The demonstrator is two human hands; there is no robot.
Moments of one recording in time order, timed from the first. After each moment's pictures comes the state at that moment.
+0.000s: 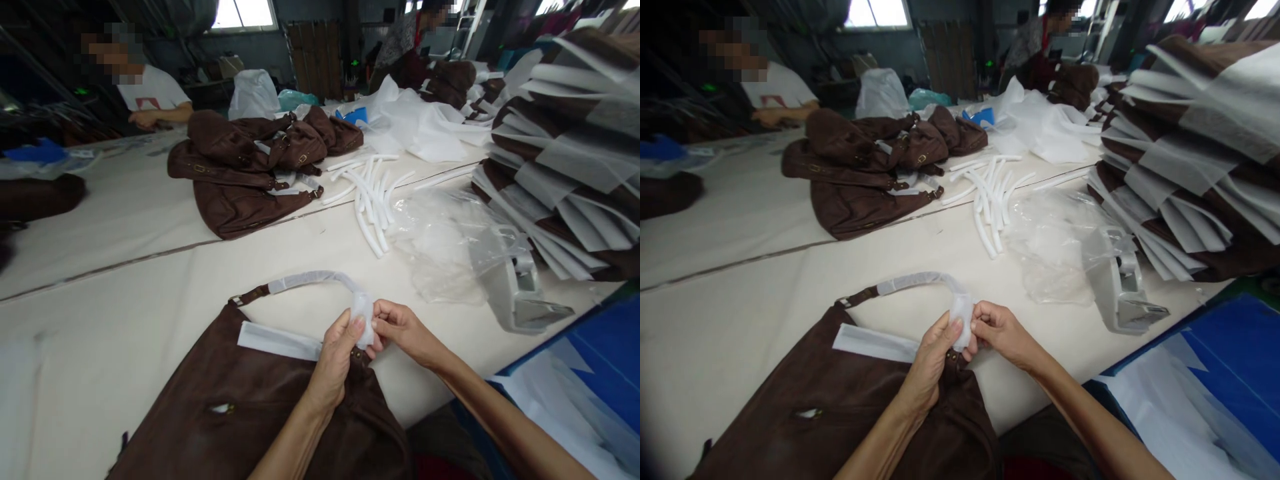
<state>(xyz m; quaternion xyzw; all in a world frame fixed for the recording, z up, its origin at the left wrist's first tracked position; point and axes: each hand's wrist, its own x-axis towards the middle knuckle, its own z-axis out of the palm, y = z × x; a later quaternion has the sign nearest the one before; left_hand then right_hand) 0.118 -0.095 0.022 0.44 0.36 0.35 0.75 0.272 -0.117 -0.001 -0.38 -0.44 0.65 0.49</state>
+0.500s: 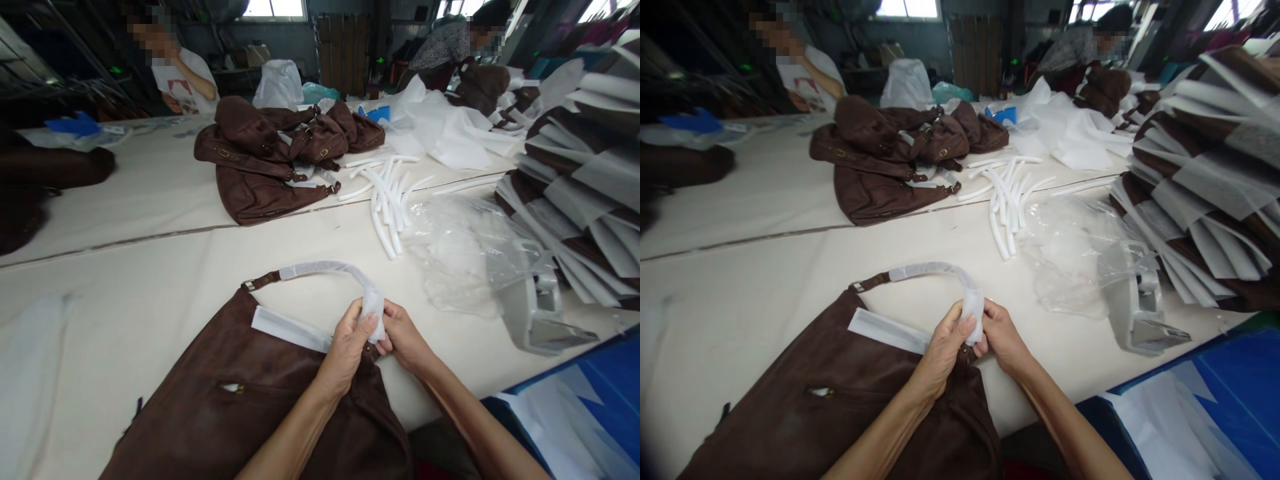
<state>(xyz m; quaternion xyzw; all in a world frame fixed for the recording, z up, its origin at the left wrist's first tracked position) 0.122 -0.094 0.012 0.42 0.36 0.36 0.75 0.243 -0.105 -0.008 -0.45 -0.28 0.67 0.52</state>
